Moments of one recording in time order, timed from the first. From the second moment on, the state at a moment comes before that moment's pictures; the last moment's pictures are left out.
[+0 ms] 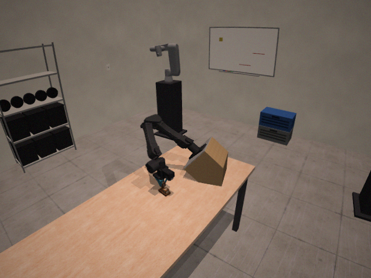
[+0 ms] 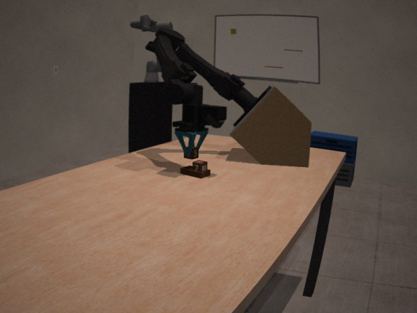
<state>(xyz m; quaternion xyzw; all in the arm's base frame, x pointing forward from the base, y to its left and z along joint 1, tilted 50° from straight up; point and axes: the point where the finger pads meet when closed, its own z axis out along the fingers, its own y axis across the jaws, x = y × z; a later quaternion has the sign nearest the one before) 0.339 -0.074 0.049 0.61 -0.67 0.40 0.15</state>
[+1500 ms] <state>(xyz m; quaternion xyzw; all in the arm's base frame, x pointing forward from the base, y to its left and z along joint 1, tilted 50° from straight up) 0.339 -0.073 0.048 0.61 -0.67 0.40 0.15</state>
